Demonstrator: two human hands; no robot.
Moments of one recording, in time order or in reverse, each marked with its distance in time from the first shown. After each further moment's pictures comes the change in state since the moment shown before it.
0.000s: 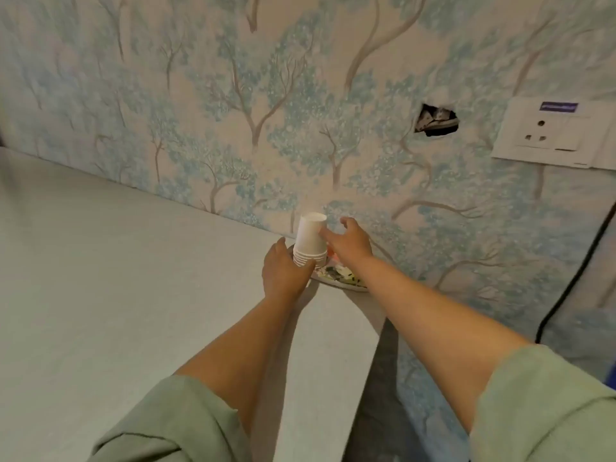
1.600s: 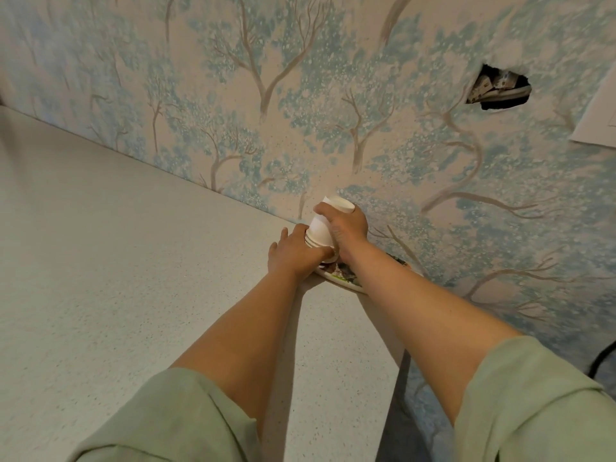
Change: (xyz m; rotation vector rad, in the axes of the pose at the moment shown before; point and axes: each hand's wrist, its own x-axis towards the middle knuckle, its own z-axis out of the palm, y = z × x) left_hand 0.051 -0.006 0.020 0.123 -0.194 0.006; right_hand 0.049 0.004 0.049 0.459 0.065 0.126
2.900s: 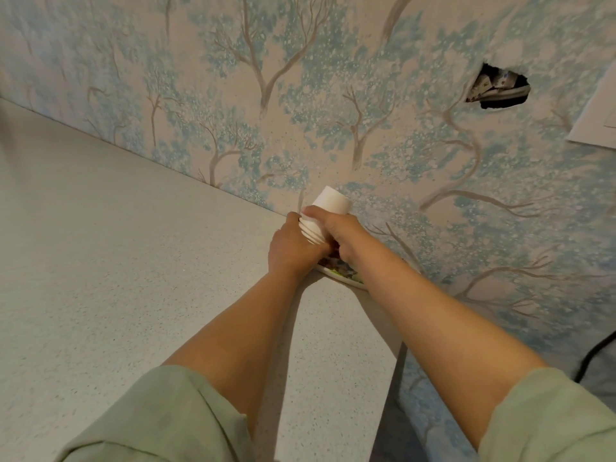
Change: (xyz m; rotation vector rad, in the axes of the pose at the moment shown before) left_hand -0.004 -0.003 0.005 -0.201 0.176 0.050; right_hand -0.021 -0.014 -0.002 -0.035 -0.163 0.340
